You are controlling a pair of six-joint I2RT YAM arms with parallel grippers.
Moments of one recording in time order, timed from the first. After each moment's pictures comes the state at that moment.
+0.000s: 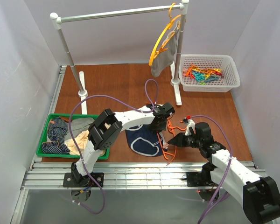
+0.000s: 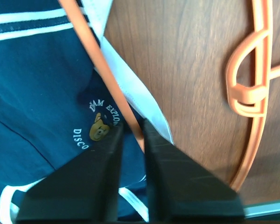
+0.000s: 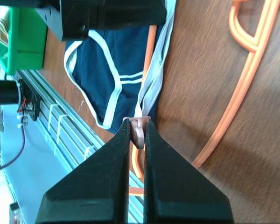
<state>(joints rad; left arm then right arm) -0.99 2.15 1.65 -0.81 -0.14 -0.83 0.37 0.82 0.20 -0.06 -0.61 0.50</state>
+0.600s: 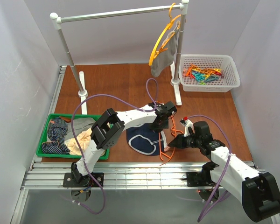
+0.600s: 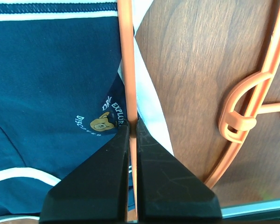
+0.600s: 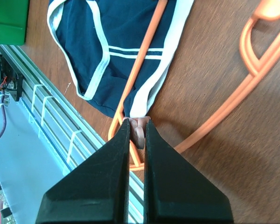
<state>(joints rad) -0.99 2.20 1.73 -0.84 -0.12 -0.92 0.37 0.88 0.24 -0.16 -0.64 0.34</state>
